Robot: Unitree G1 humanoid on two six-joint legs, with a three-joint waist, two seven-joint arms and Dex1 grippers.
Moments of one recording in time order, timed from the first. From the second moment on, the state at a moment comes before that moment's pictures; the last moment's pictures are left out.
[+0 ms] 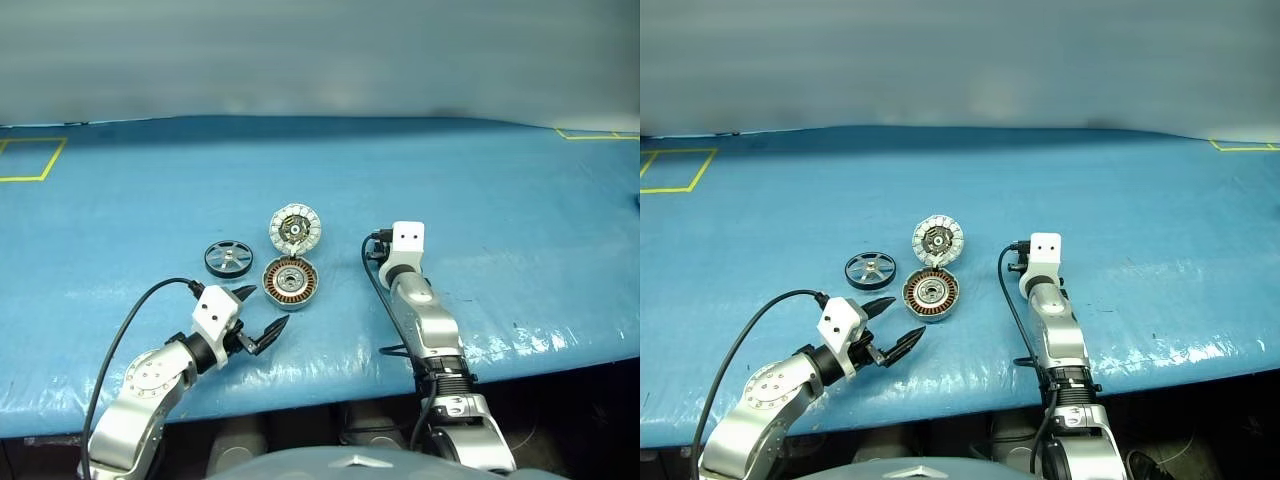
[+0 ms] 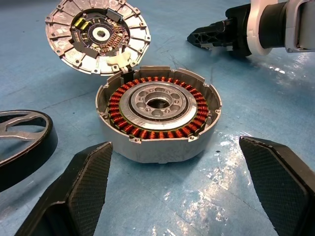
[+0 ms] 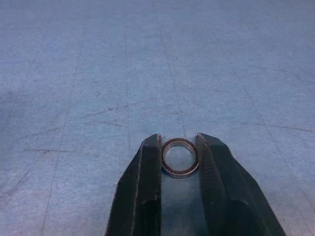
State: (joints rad) left arm 0.28 0.43 -0.09 -0.48 -0.25 0.35 -0.57; right arm -0.29 0.02 -0.05 0.20 0.04 0.38 -0.04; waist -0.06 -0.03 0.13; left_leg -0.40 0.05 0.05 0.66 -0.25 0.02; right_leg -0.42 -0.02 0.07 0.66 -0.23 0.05
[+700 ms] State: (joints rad) left arm 0.30 0.43 -0.09 -0.45 -0.21 0.24 -0.56; right arm -0.25 -0.26 0.27 -0.49 0.21 0.80 0.45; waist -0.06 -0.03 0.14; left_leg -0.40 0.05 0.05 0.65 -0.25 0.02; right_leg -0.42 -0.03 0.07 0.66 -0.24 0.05
